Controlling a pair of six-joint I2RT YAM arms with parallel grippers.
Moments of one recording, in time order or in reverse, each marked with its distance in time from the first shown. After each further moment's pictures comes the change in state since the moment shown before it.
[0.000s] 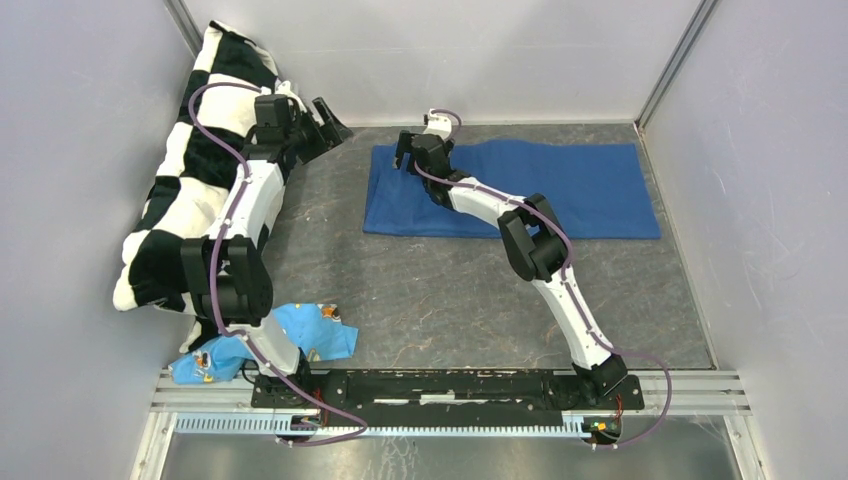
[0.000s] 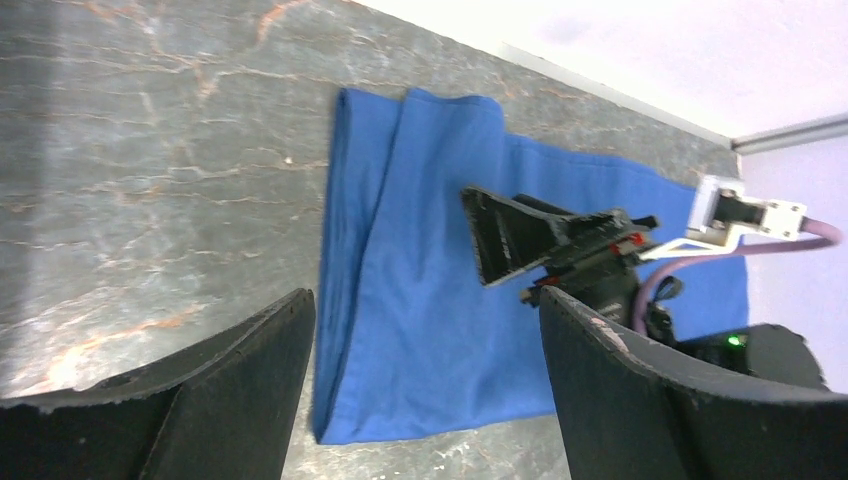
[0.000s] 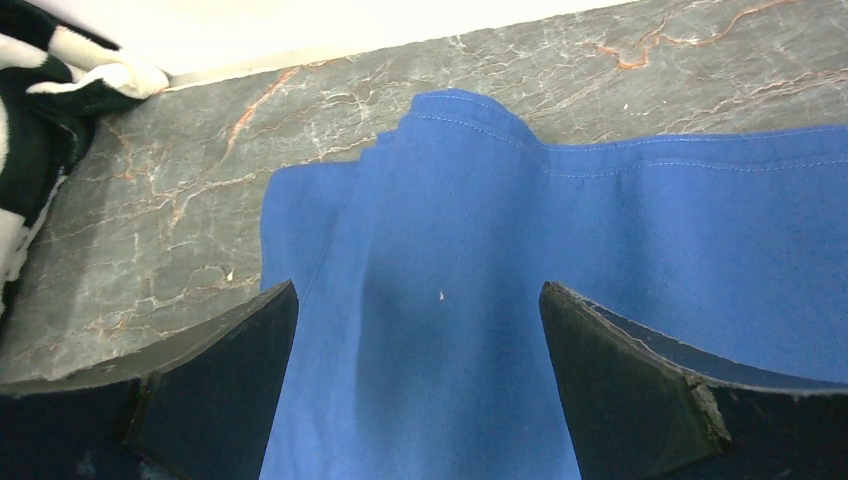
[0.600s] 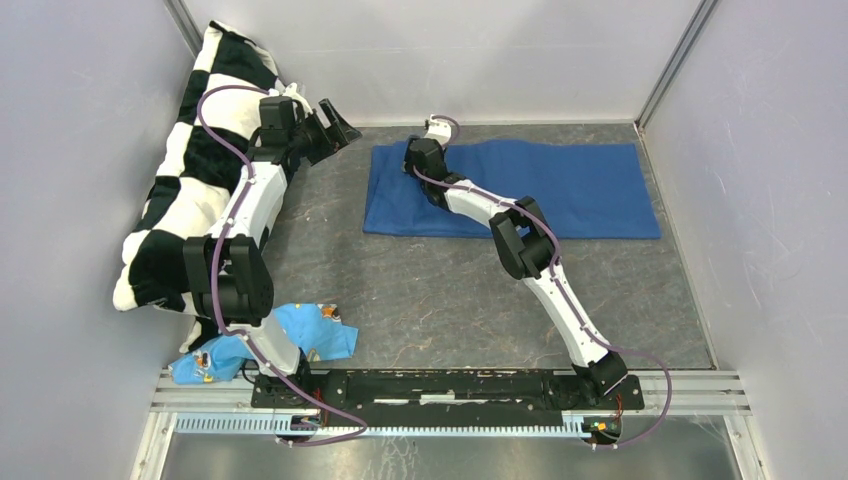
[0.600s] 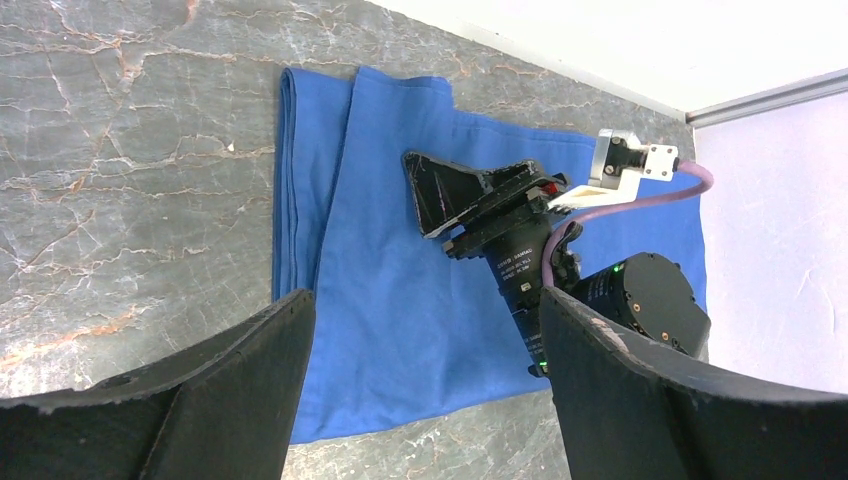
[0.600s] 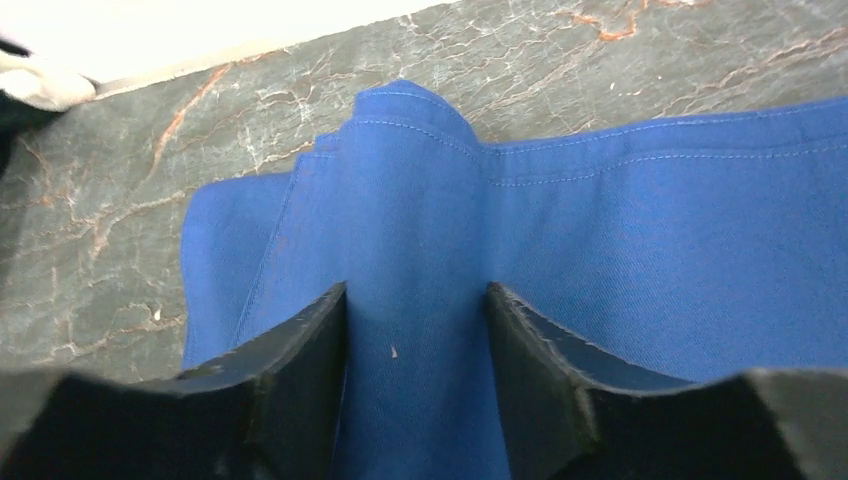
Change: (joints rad) left arm -0.013 0.007 -0.027 0.050 0.096 -0.043; right arm -0.002 0.161 0.164 -0.037 0.043 0.030
